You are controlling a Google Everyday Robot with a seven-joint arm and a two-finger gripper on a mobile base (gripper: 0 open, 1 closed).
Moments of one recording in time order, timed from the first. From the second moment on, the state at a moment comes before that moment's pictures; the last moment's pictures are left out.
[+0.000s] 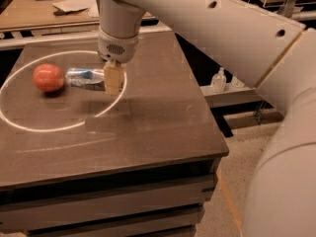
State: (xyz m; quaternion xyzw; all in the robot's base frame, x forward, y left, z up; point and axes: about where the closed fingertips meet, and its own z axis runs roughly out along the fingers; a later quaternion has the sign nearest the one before) arm 0.571 0.107 0.896 -0.69 0.71 0.05 0.12
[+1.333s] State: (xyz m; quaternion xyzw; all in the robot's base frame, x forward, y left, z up) arm 0.616 0.156 0.885 -0.72 0.68 0.01 0.15
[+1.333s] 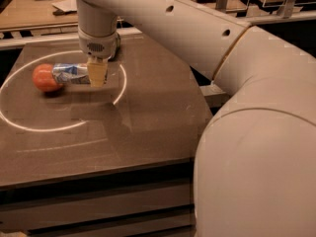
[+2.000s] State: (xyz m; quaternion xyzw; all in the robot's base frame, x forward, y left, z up) arm 0.642 0.144 0.864 -0.71 0.68 -0.04 0.15
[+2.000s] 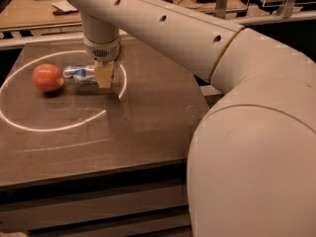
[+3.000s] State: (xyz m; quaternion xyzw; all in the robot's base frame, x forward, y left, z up) arm 0.644 0.154 0.867 -0.73 0.65 -0.01 0.18
